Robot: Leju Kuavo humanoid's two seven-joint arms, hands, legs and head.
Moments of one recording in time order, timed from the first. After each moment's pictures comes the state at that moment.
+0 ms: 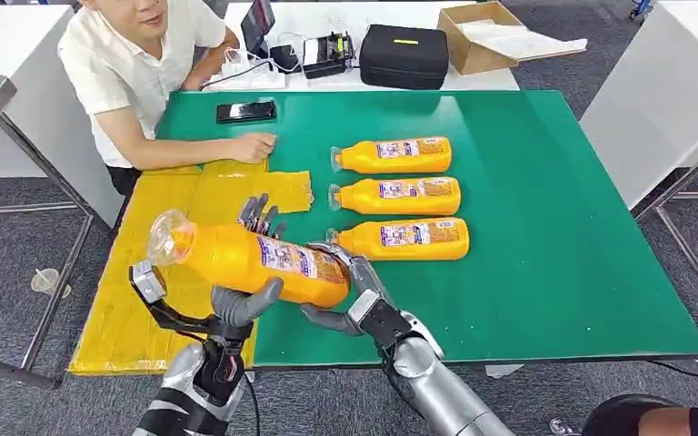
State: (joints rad) left arm -0.26 -0.24 -0.32 -1.12 0.53 -0.50 -0.46; right arm -0.26 0.07 0.59 -1.09 0.29 0.13 -0.70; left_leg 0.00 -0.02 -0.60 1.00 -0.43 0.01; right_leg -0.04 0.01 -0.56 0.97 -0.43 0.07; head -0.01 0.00
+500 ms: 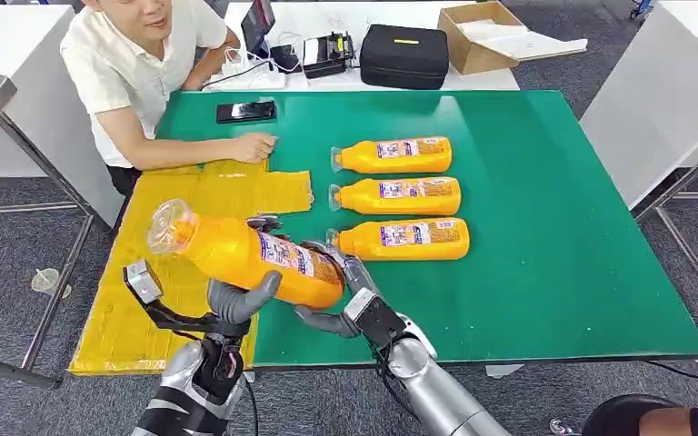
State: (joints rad) left arm -0.26 -0.24 -0.32 -1.14 0.51 -0.44 -0.49; right arm -0.27 0.08 0.61 -1.06 0.25 0.14 -0.70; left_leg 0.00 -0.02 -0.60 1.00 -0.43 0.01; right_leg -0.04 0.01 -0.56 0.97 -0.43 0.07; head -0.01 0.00
